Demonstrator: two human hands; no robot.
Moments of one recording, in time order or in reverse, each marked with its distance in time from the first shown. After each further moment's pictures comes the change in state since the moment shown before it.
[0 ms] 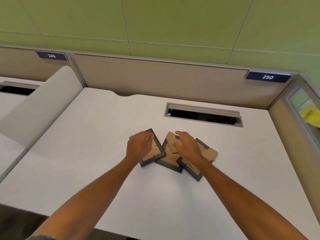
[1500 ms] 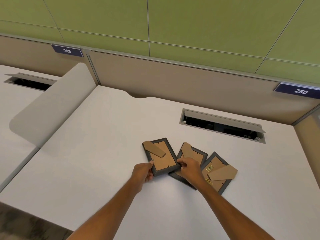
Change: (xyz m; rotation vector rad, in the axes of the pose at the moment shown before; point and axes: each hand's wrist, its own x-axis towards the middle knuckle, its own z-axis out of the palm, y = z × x) left_hand -0.016 -0.094 0.049 -1.013 -0.211 -0.984; right_hand 0.021 0.000 0.079 0.089 -0.117 0.127
